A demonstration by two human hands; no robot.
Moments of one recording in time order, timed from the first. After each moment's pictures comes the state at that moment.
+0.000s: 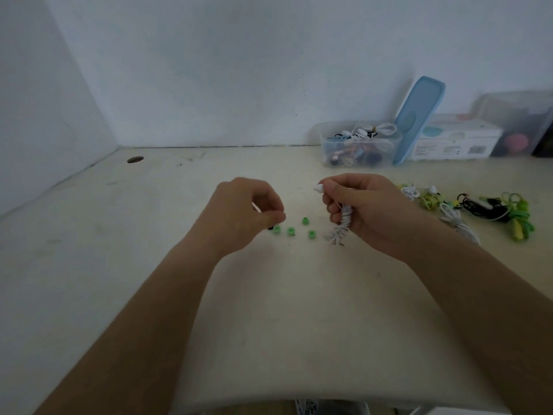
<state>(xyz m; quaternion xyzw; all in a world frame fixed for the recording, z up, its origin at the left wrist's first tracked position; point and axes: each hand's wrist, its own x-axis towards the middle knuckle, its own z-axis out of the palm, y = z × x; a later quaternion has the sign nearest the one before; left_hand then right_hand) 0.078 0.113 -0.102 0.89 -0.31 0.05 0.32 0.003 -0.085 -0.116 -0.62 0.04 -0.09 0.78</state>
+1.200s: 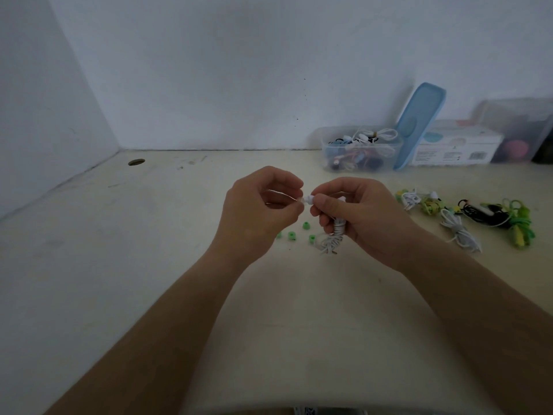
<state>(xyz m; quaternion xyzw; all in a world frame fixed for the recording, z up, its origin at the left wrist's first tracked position) 0.058 0.093 -0.108 0.75 -0.32 0.07 0.57 -0.001 -0.077 -0.119 -0.67 0.00 -0.12 0.73</state>
